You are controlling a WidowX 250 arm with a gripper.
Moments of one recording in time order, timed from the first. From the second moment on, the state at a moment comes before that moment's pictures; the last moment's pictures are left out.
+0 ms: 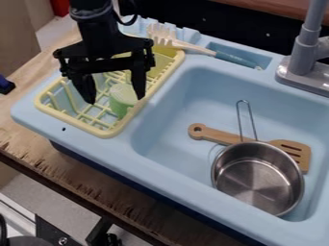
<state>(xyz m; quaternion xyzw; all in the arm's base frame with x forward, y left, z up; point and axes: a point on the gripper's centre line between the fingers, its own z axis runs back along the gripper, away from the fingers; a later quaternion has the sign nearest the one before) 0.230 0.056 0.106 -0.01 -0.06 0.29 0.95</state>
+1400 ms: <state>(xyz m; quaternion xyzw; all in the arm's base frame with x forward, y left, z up) 0.250 -0.045 0.107 -0.03 -0.07 0.28 0.96</state>
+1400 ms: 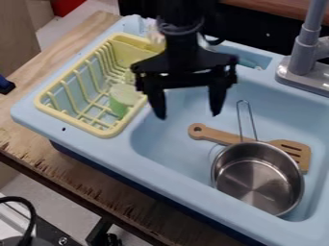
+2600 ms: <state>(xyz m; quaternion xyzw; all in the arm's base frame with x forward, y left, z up) 0.263 -0.126 0.078 -0.08 -0.06 0.39 0.91</state>
